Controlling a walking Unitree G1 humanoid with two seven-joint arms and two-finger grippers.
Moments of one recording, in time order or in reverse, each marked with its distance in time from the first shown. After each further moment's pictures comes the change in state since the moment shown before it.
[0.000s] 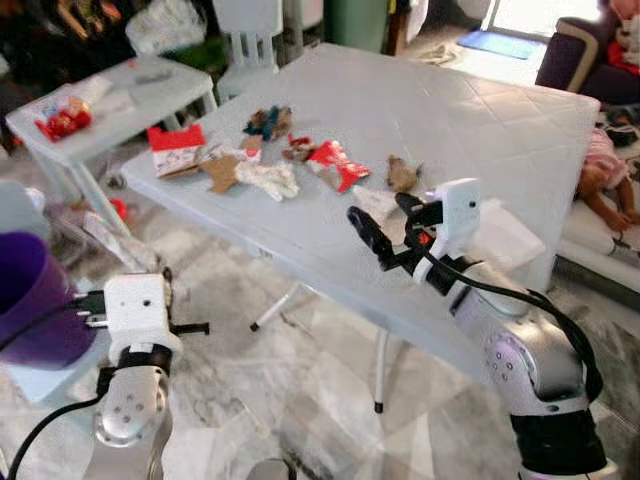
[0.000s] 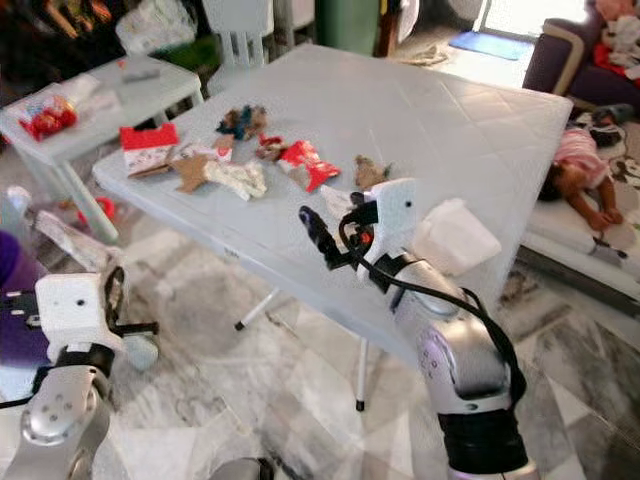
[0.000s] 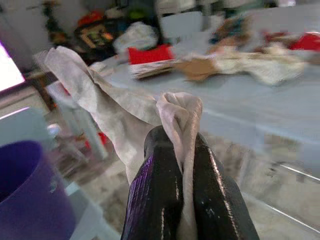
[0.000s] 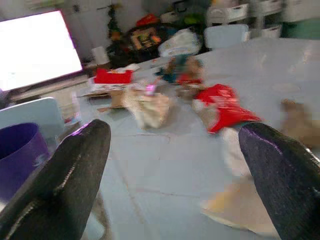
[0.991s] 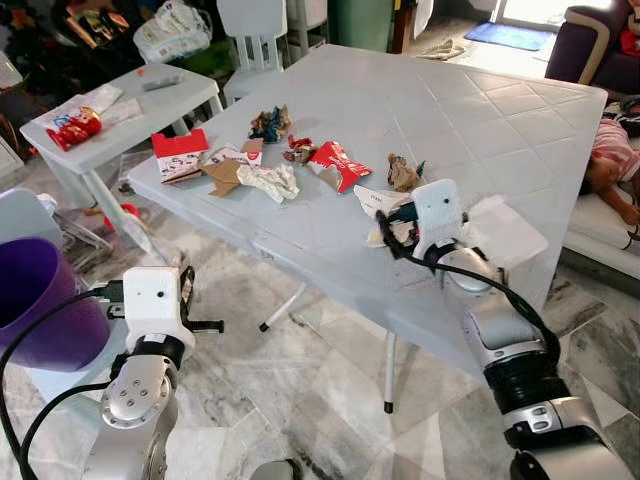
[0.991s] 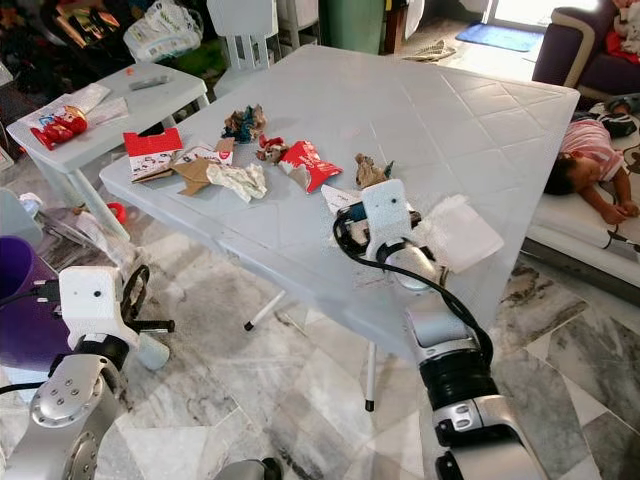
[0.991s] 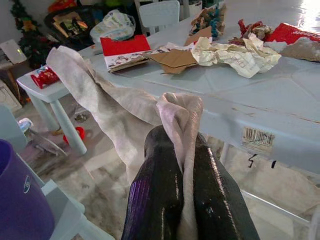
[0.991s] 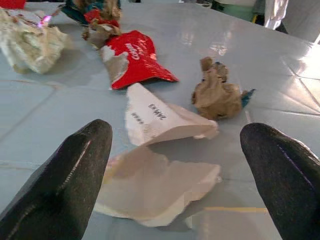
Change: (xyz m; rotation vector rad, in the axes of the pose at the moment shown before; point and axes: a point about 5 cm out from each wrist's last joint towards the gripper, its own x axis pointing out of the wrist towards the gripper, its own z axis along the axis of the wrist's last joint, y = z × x) left arm 0.013 -0.005 -0.004 -0.045 0.044 -0.114; right arm 0.038 -0.040 -0.035 -0.303 0.156 -0.284
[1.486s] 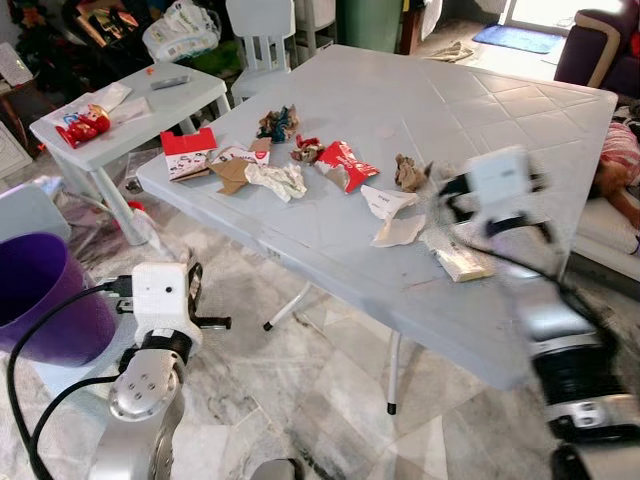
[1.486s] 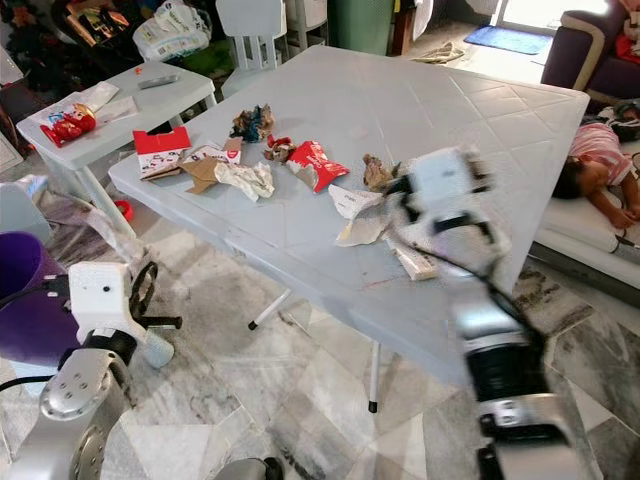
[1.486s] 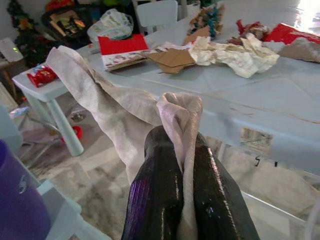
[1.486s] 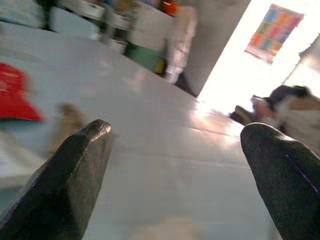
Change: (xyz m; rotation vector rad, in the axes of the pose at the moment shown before) left arm 0.004 -0.008 -0.001 -0.011 0.006 -0.026; right arm -0.020 -0.076 0.029 -0.261 -0.129 -0.372
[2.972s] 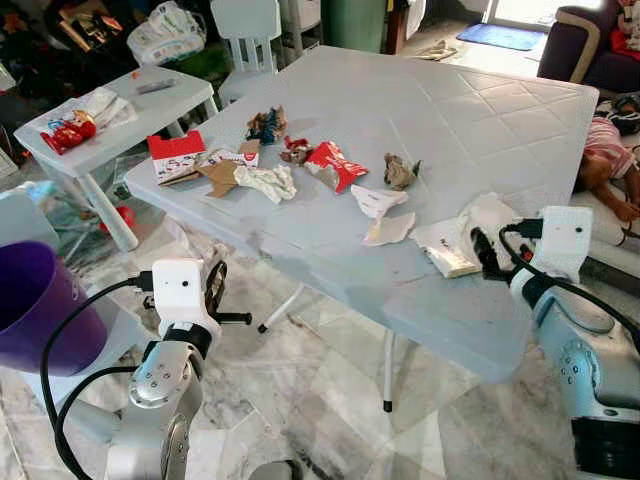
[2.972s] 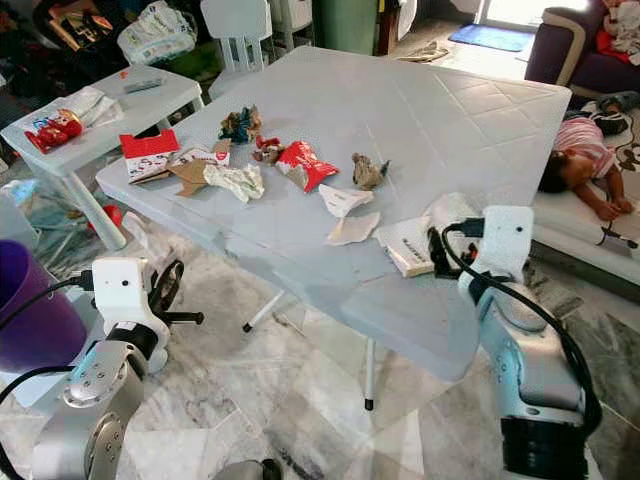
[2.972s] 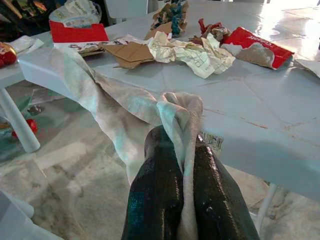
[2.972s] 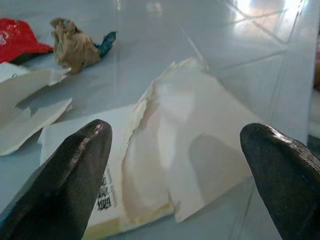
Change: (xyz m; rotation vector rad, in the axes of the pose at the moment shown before) left arm 0.011 -0.015 -0.003 -0.113 0.016 -0.089; right arm -0.057 -0.013 -0.045 0.491 0.328 0.104
